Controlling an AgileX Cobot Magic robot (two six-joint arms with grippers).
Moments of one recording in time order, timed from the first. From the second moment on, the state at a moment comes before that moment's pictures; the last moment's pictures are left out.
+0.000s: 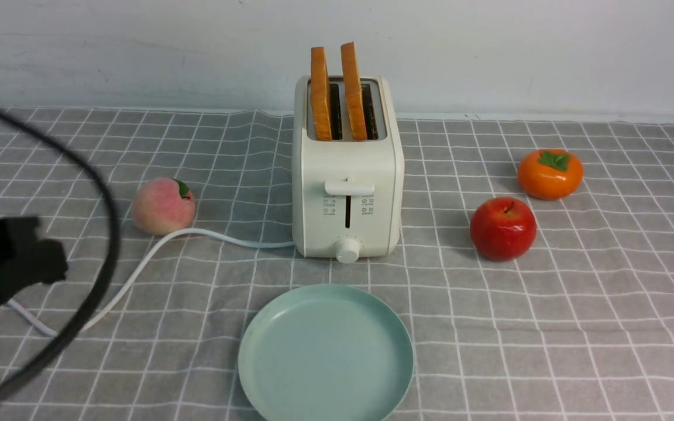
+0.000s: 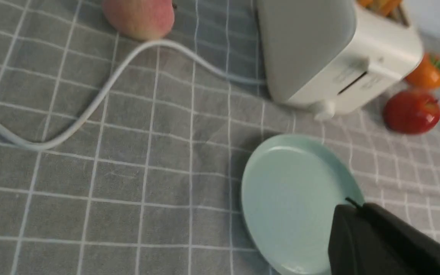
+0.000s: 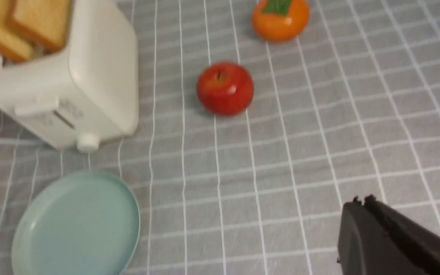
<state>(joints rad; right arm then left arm) -0.01 0.80 -1.04 0.20 1.00 0.10 -0.08 0.92 -0.89 -0.40 0.76 -0.12</state>
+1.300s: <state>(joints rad) -0.01 0.86 -1.05 0.35 1.03 0.00 -0.35 1.99 -1.76 -0.49 0.39 0.04</state>
